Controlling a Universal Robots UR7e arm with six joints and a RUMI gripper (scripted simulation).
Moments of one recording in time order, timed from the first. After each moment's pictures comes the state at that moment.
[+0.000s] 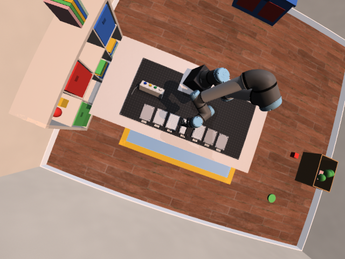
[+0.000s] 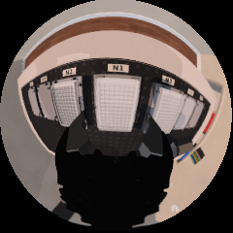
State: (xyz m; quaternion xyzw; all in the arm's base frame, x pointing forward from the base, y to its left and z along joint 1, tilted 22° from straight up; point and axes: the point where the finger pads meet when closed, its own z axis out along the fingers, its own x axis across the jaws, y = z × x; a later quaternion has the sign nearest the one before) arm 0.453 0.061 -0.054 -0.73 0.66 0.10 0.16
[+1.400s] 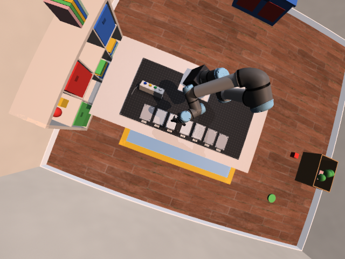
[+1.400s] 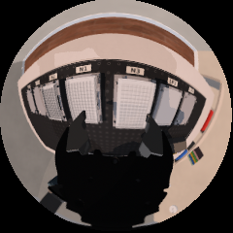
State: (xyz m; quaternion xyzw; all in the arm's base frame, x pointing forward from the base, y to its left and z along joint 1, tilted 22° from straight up) arm 0.457 -0.032 -0.068 -0.73 0.66 0.10 0.16
